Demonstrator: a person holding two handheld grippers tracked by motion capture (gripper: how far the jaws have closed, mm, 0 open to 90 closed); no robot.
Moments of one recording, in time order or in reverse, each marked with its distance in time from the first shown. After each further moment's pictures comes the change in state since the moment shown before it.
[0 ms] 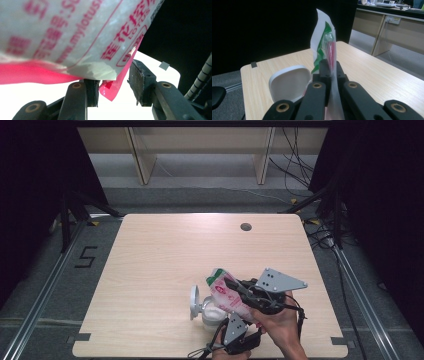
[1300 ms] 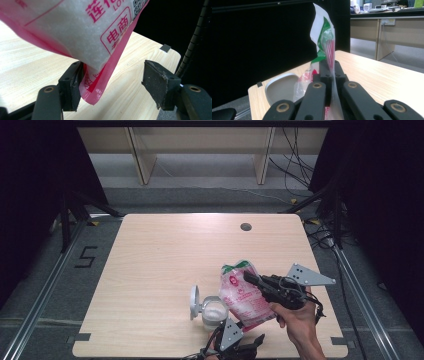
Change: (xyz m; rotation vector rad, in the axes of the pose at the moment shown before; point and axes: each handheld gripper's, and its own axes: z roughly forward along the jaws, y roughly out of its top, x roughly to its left) left arm -0.003 -0.003 -0.022 0.120 0.022 0.019; right arm -0.033 -0.017 -0.031 -0.108 0.016 0.202
